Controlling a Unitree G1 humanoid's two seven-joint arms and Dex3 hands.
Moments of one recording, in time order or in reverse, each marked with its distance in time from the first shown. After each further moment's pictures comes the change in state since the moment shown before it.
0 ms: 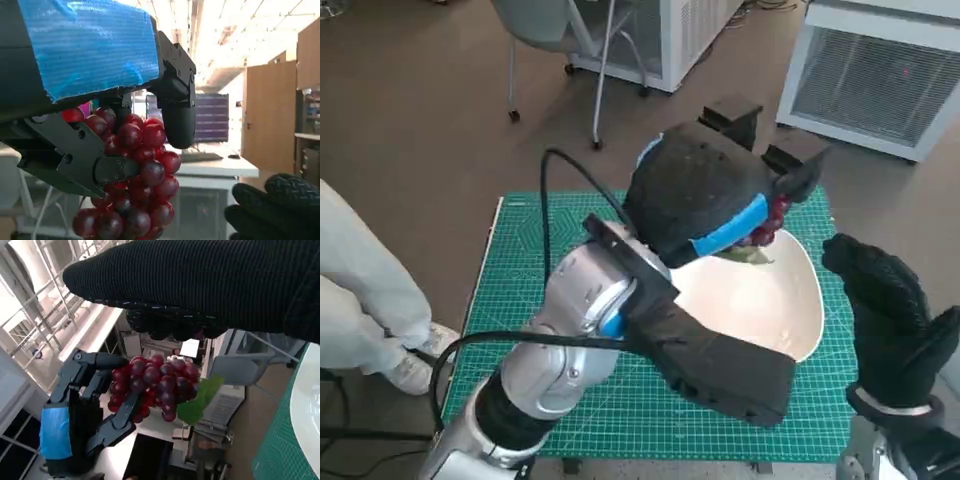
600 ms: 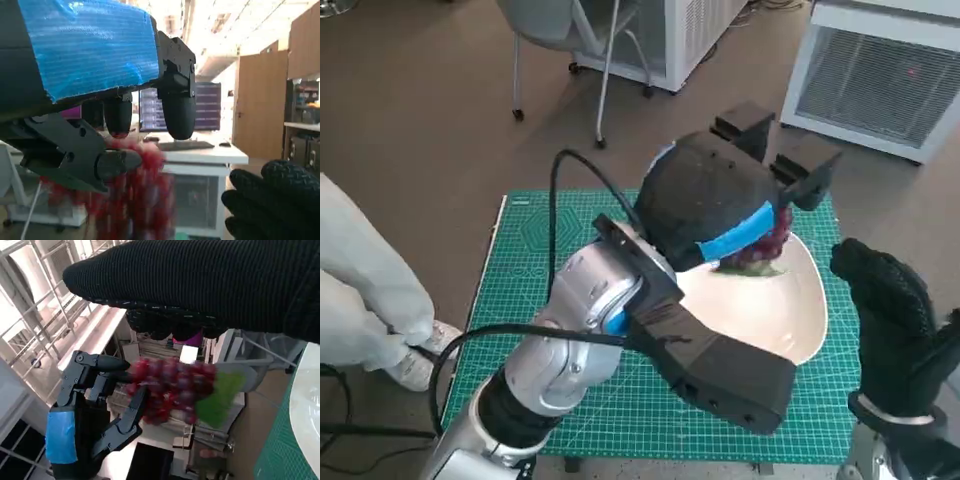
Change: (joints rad) left arm 0.002 -0.003 -0.004 0.039 -0.042 -0.033 -0.013; right arm 0.029 0.006 0.002 -0.033 -0.022 -0.002 -0.047
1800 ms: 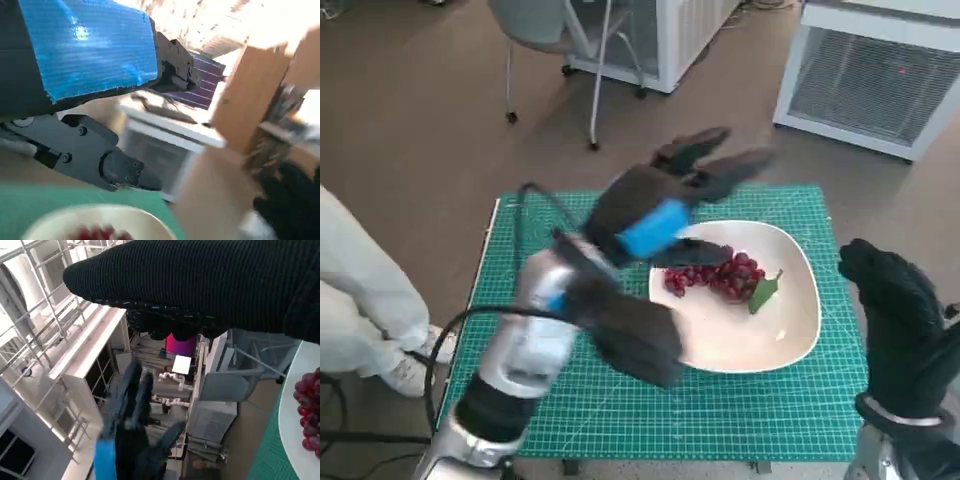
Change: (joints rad) left arm 0.188 0.077 0.239 0.227 -0.496 -0.299 0.060; right arm -0.009 -0.023 -0.007 0.007 0.002 0.006 -0.015
